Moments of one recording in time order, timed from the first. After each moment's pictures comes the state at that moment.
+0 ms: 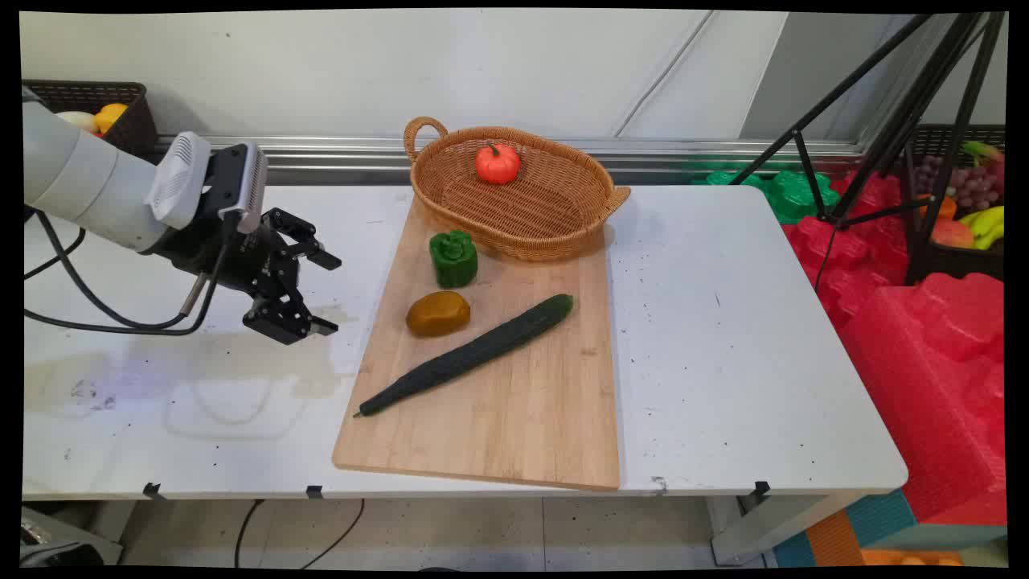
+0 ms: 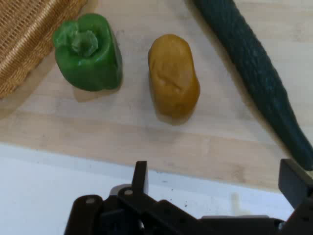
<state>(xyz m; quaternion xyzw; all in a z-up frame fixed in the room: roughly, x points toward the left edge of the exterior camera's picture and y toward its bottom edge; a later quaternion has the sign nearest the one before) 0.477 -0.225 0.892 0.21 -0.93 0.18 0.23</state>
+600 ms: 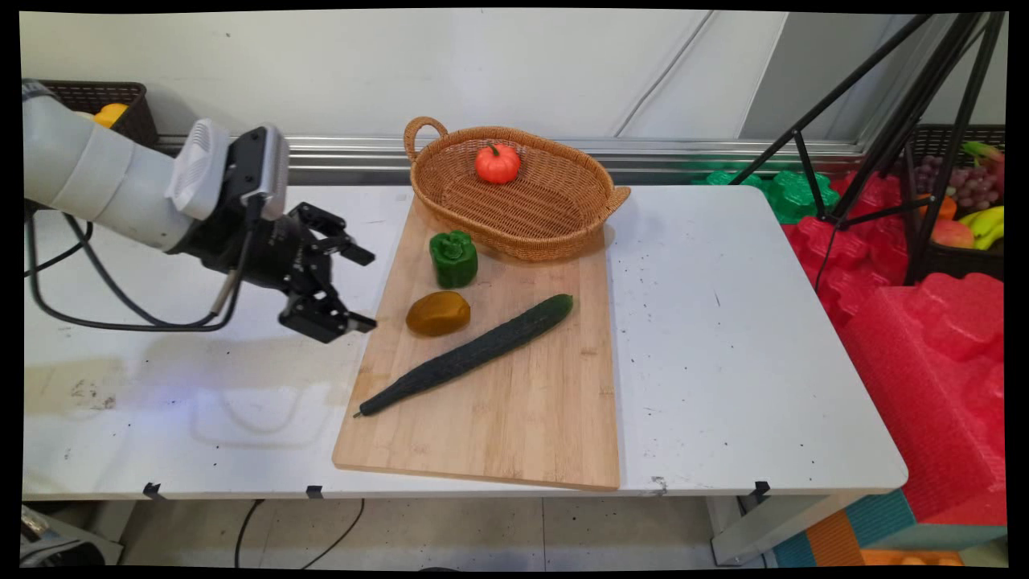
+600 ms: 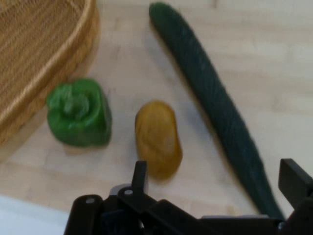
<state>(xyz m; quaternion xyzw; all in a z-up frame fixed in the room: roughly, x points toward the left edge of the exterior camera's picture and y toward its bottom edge) 0.441 -0.224 0.904 0.22 -0.92 0.18 0.28</state>
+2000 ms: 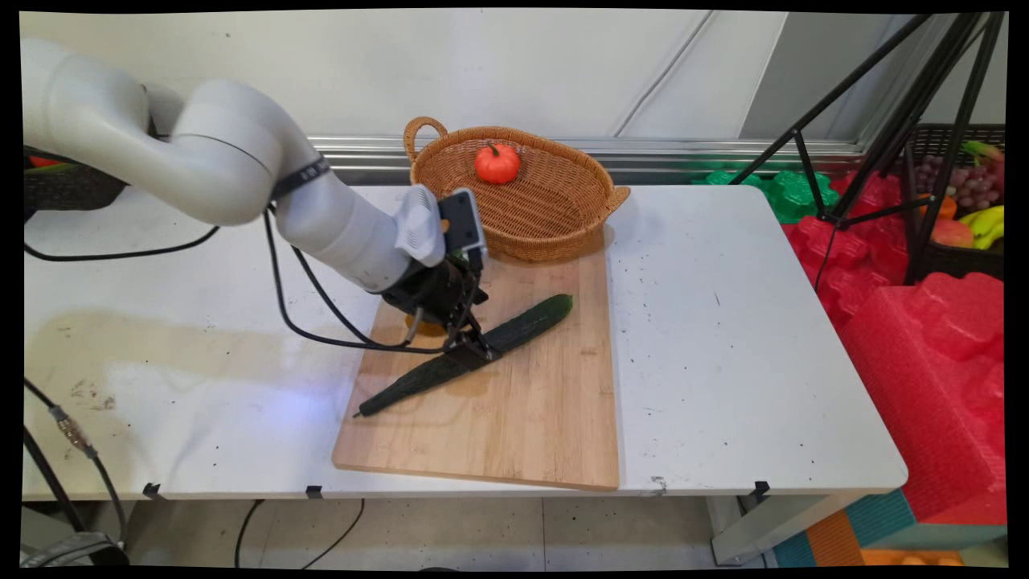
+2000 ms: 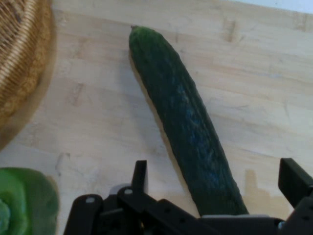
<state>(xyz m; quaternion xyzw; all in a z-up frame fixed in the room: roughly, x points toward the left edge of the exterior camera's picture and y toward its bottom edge) 0.304 -0.310 0.826 0.26 -0.92 0.14 0.24</state>
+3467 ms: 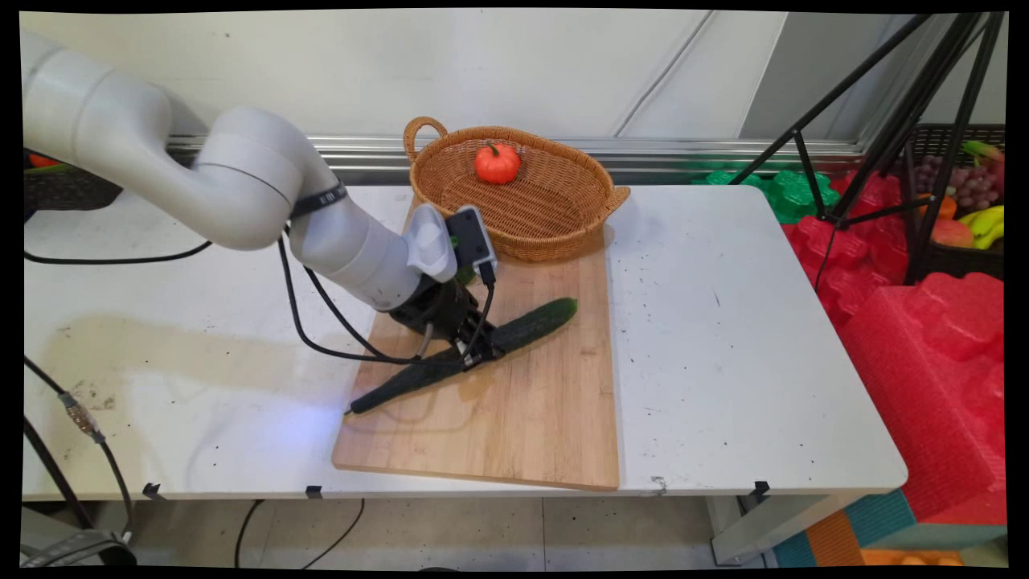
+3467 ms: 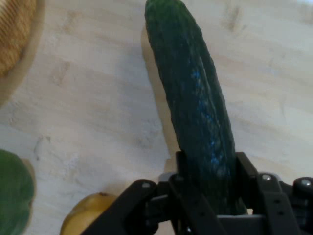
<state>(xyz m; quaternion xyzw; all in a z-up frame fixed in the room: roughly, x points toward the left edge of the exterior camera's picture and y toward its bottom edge) 0.290 -0.303 0.811 0.31 -0.91 0.13 0.23</state>
